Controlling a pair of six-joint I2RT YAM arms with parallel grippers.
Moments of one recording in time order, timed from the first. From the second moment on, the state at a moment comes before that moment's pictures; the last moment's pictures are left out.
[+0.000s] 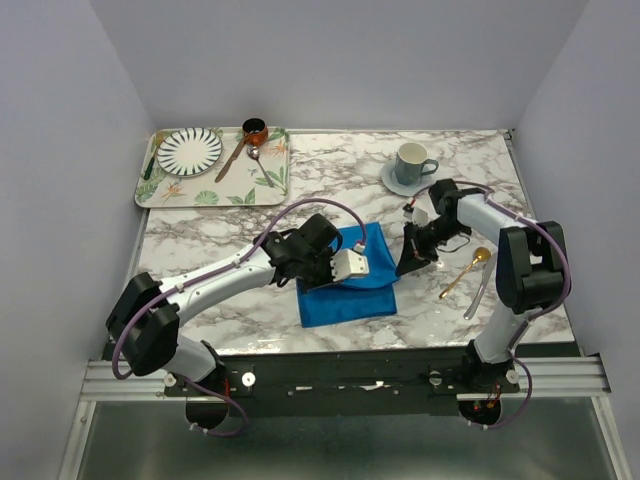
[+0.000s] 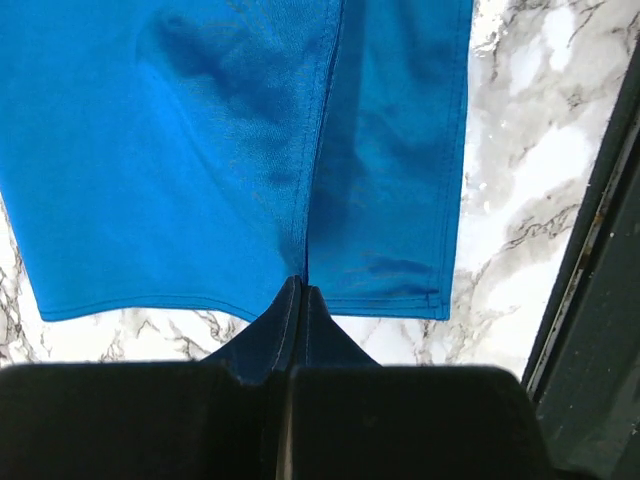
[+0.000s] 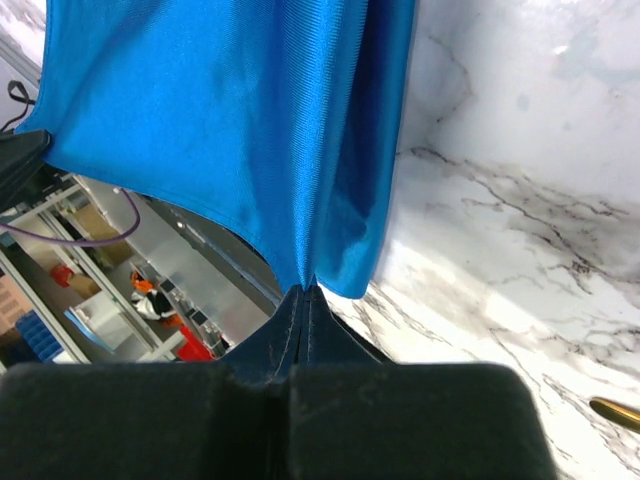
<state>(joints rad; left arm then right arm) -0.87 1.44 1.05 -0.66 0.20 0.53 0.16 1.78 1.16 -0.95 -0.73 0.03</state>
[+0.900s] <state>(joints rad) -0.75 1.68 1.00 -0.55 0.24 0.49 0.22 2.07 1.34 -0.91 -0.69 0.05</state>
